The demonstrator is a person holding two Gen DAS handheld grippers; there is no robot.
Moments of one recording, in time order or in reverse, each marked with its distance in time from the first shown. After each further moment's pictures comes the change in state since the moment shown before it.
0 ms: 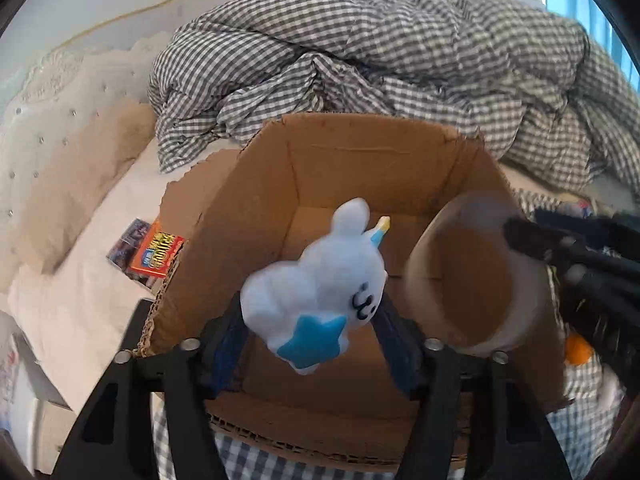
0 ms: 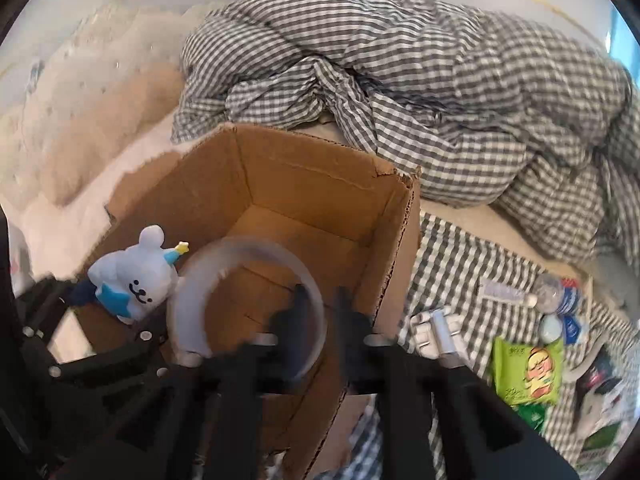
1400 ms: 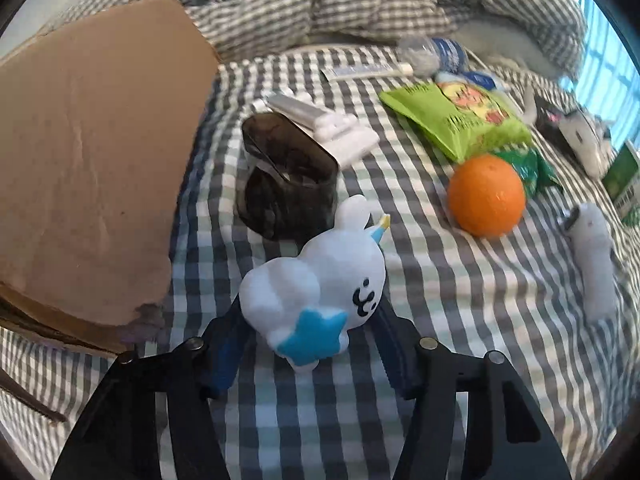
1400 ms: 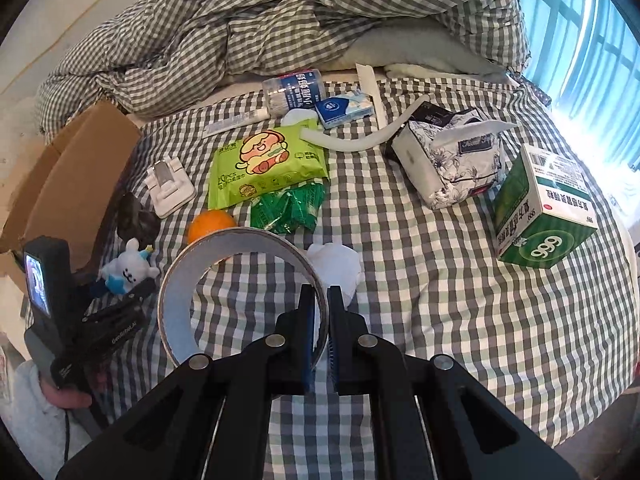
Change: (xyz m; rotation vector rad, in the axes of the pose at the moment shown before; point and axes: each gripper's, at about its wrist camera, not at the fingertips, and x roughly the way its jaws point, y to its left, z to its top) left arm 0.043 -0.218 -0.122 0.263 0.116 -0.277; right arm -0.098 -0.258 -0.255 0.507 0.112 -0.174
